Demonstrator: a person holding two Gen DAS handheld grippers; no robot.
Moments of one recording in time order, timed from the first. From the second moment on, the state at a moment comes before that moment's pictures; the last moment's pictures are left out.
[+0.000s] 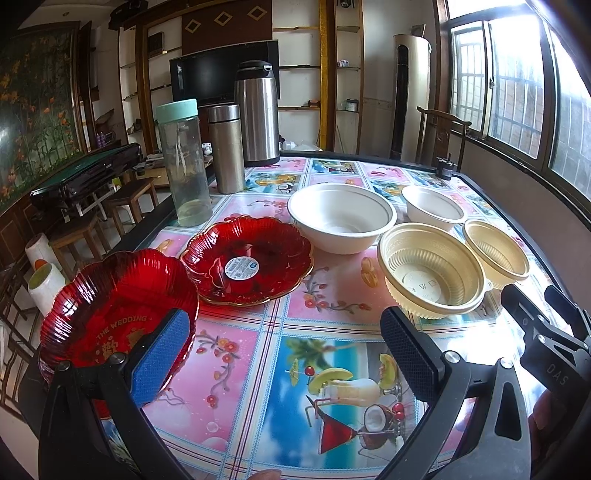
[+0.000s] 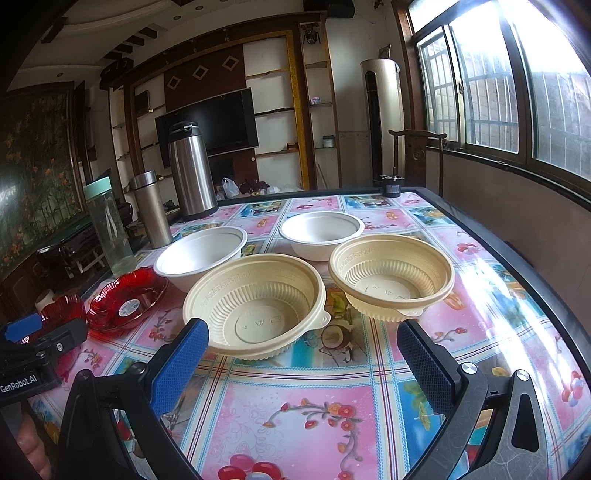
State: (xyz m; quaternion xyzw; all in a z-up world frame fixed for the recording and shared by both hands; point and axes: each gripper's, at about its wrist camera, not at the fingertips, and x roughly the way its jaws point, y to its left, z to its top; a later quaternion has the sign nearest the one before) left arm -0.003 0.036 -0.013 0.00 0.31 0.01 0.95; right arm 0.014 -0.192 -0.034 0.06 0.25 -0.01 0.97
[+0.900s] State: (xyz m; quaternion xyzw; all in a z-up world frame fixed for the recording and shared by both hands) left arm 0.145 0.174 0.036 -0.05 0.49 -0.06 0.87; right arm 0.136 -0.082 -0.008 0.27 0.44 0.17 0.84
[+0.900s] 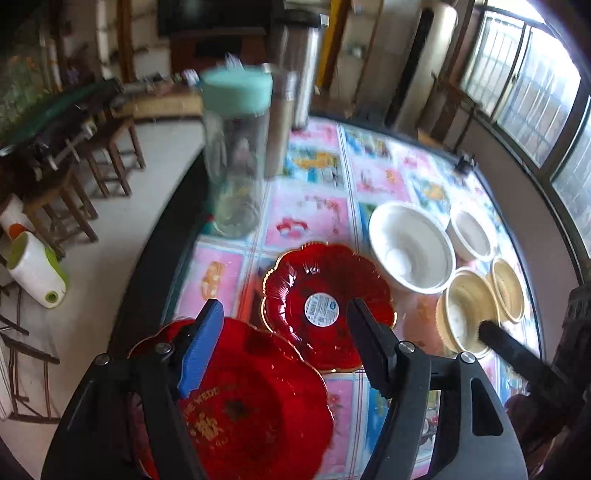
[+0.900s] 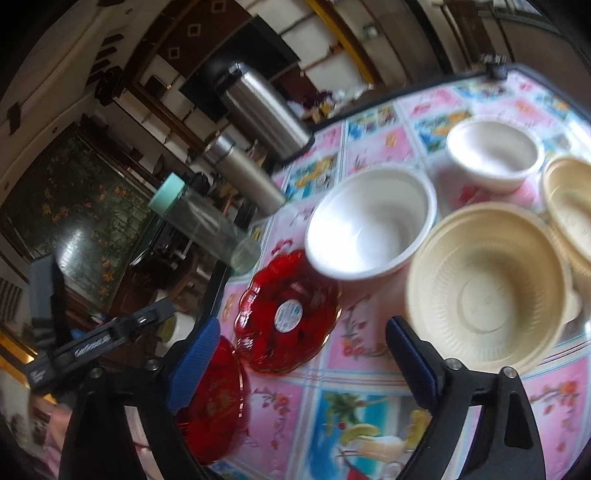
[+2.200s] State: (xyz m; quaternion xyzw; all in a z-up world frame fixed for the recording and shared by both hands) left arm 0.235 0.176 -0.078 -0.07 0.66 -0.07 0.75; right arm 0.208 -0.062 -0.106 0.36 0.54 0.17 0.74
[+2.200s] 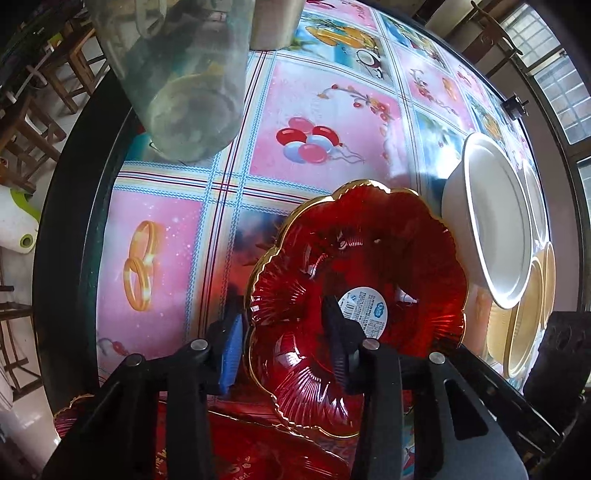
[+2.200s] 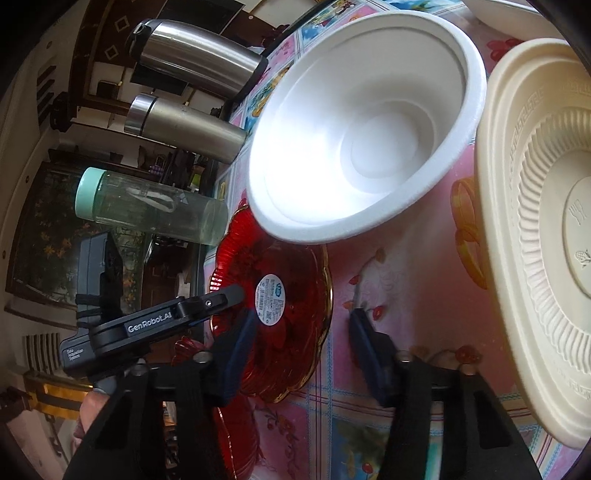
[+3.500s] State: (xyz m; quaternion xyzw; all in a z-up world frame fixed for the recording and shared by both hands) left arm 0.185 0.159 0.024 -0.03 0.55 -0.05 0.84; right arm 0.153 -0.068 -0.028 0.33 0.39 0.22 0.83
